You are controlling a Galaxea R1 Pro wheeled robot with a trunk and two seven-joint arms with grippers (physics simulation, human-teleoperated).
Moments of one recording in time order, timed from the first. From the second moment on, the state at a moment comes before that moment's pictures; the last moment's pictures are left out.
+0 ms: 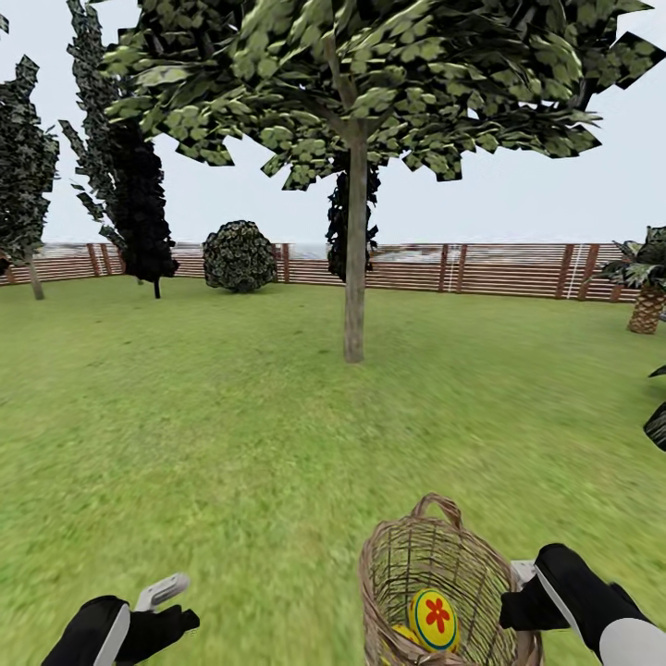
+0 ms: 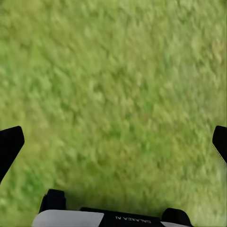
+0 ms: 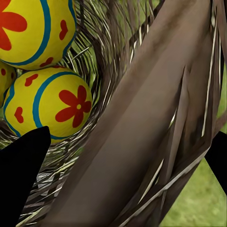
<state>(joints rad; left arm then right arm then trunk) -0.35 0.12 0.32 -0.72 0.08 0.78 -0.20 -0.57 -0.28 0.08 -0.49 0.09 0.85 0.37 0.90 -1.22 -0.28</state>
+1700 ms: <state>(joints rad) -0.35 0.12 0.33 -0.72 0.08 0.78 -0.20 -0.57 -0.28 0.08 -0.49 0.09 0.85 0.37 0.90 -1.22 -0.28</state>
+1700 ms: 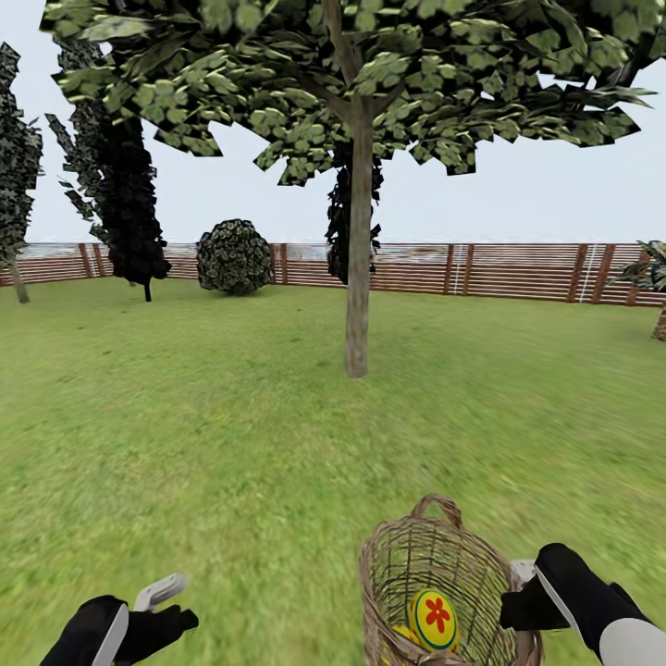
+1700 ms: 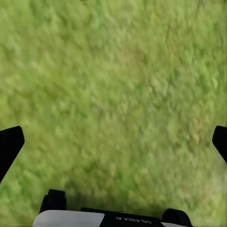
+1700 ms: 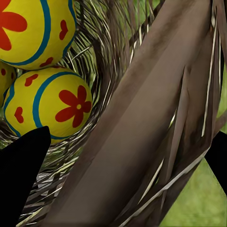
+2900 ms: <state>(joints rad) -0.35 0.12 0.33 -0.72 0.08 0.78 -0.20 -0.57 -0.28 0.08 -0.49 0.09 0.85 0.37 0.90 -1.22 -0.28</state>
